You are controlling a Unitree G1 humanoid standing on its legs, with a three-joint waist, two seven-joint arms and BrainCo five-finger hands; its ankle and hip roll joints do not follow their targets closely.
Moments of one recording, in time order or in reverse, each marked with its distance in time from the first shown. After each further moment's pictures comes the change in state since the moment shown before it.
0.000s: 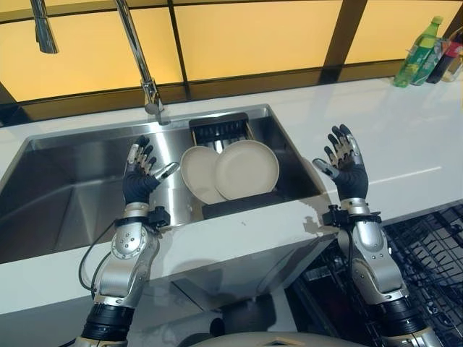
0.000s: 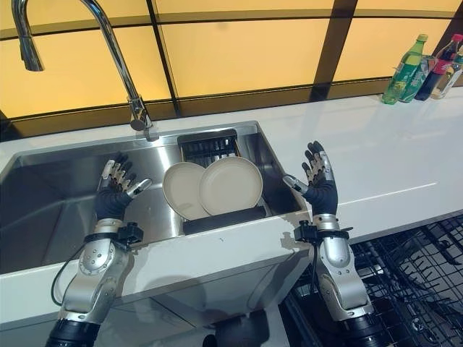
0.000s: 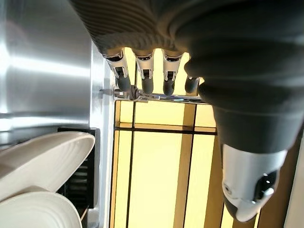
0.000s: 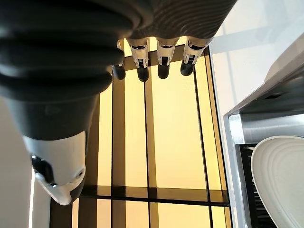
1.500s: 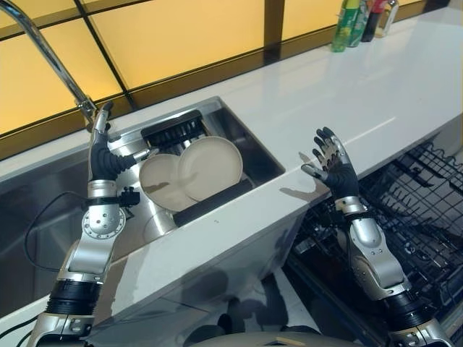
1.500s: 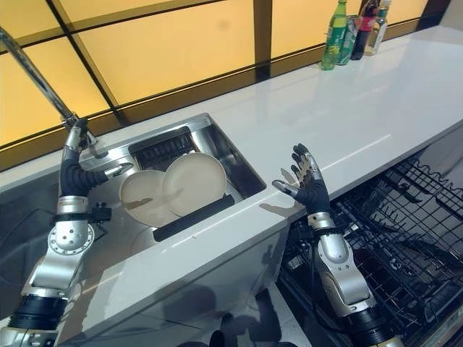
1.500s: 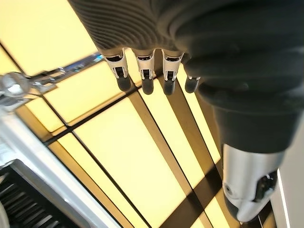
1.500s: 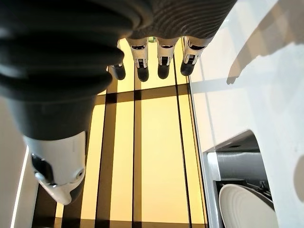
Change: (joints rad) left arm -0.124 0.249 0.062 0.136 0.427 -0.078 0.079; right arm -0.022 -0.079 0.063 0.045 0.021 0.019 0.060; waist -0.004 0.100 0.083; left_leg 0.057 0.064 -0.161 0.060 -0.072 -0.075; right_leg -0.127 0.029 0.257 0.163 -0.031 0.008
